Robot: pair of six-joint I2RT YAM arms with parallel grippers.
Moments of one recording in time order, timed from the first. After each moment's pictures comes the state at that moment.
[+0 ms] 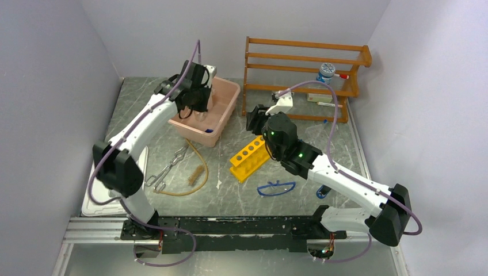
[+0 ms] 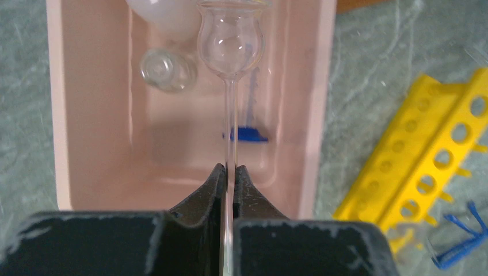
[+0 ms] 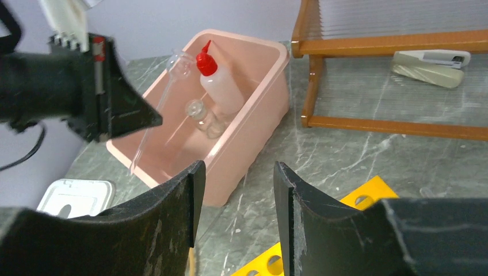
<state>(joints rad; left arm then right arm) -0.49 1.67 1.65 -0.79 -0.09 -0.13 0.88 1.17 0.98 0.05 0.58 0.43</state>
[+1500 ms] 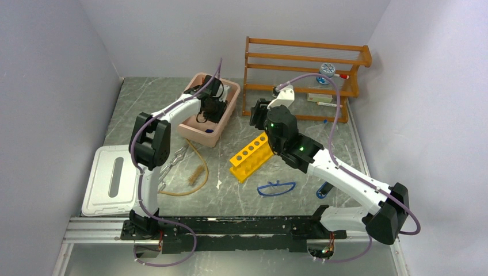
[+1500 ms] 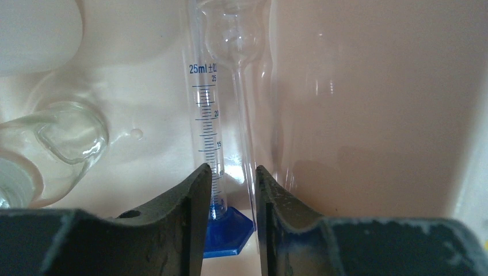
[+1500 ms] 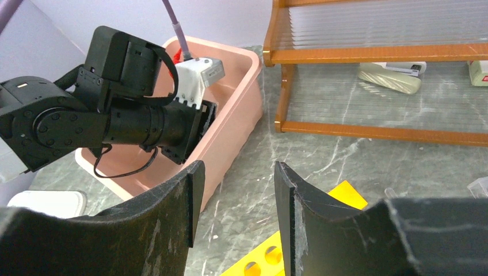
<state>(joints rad) -0.46 2.13 1.71 -0.61 0.11 -0.07 0.84 1.21 1.06 -0.05 0.61 0.38</state>
